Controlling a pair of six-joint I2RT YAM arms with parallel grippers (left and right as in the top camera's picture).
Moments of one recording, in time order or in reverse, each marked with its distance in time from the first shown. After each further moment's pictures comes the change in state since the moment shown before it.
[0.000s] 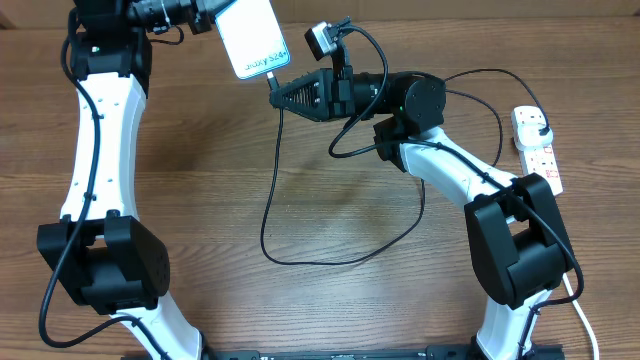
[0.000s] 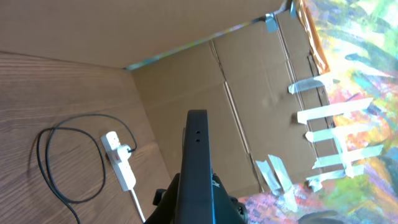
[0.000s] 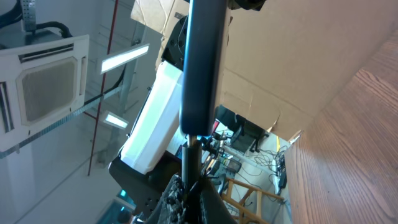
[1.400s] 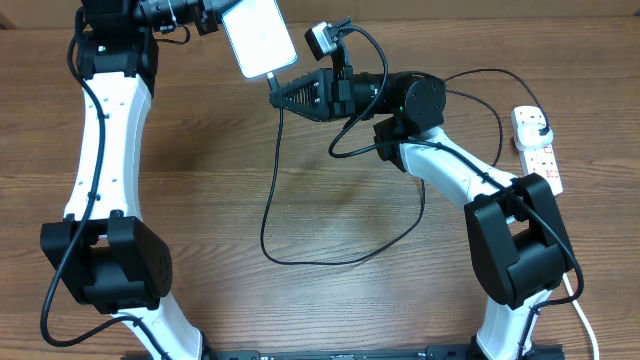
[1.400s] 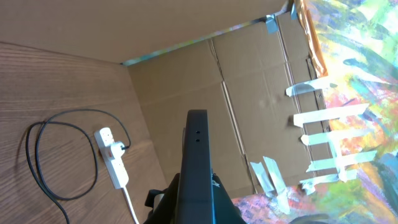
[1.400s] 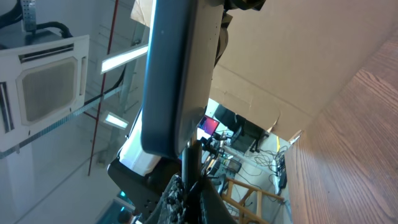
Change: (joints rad) left arm -0.022 0.000 0.000 -0.001 -0.016 -0.040; right arm 0.000 0.000 0.000 0.001 0.002 0.000
